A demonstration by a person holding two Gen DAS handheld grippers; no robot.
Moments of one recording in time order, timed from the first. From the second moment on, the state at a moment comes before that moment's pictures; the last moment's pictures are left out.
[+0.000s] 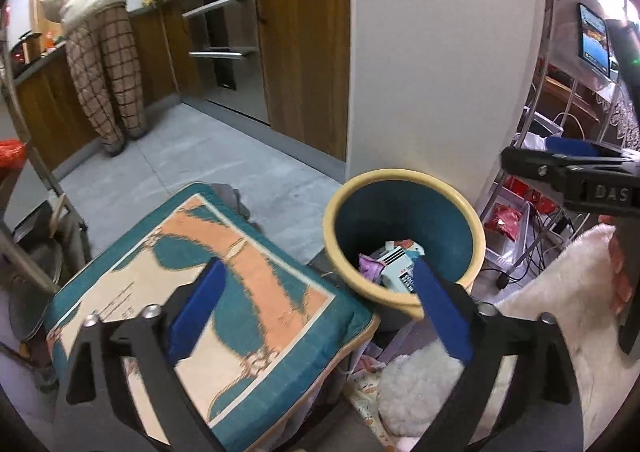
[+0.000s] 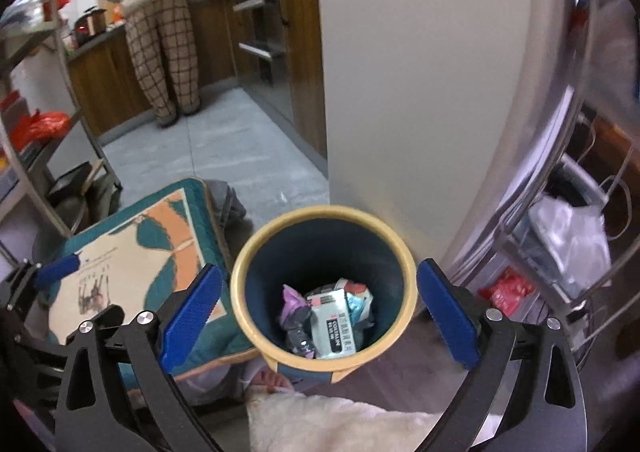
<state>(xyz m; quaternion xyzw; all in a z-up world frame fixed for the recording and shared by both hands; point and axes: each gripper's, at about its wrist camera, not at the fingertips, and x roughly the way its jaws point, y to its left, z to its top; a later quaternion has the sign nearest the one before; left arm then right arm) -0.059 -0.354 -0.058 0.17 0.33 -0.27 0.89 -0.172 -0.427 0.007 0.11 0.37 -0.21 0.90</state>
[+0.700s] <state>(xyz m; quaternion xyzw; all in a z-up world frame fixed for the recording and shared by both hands) -0.099 -0.320 -0.029 0.14 0.27 -0.26 0.91 -0.213 -0.348 0.023 0.03 0.25 -0.24 0.94</state>
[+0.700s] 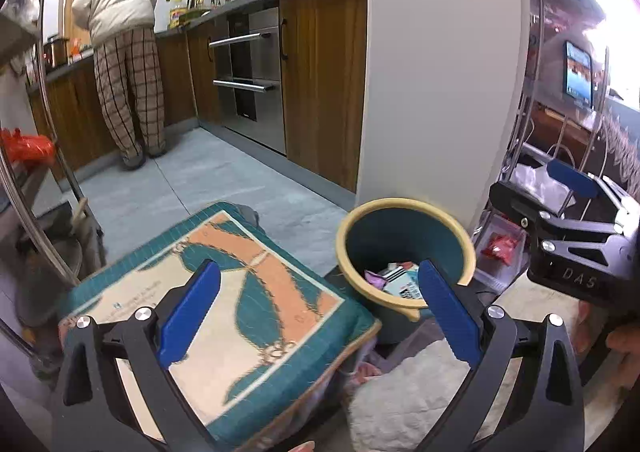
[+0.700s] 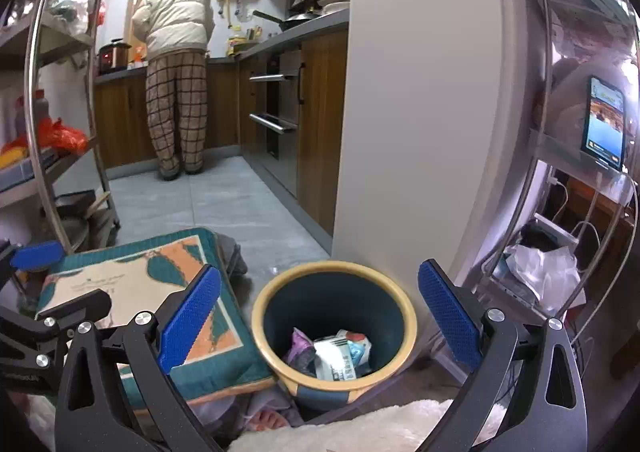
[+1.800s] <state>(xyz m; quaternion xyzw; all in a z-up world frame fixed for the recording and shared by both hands) -0.093 -0.323 -0.038 0.15 0.27 -0.26 0.91 -0.210 -0.348 0.015 0.02 0.27 -0.25 0.93</state>
